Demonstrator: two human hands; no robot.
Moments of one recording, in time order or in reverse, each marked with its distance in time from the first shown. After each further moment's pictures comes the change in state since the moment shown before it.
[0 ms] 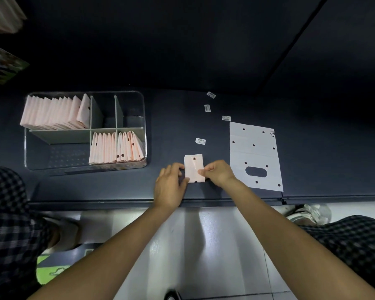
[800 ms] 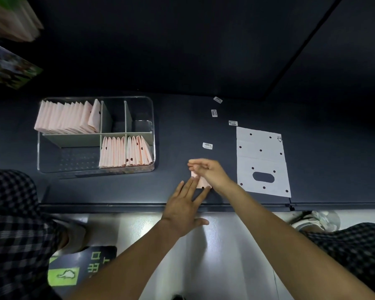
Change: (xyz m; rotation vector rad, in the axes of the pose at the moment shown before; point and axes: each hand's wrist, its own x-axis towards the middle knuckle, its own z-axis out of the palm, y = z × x) left_hand -0.027 -0.009 0.009 0.676 -0.456 0.415; right_hand -0.011 -0.032 0.021 0.538 -0.143 -0.189
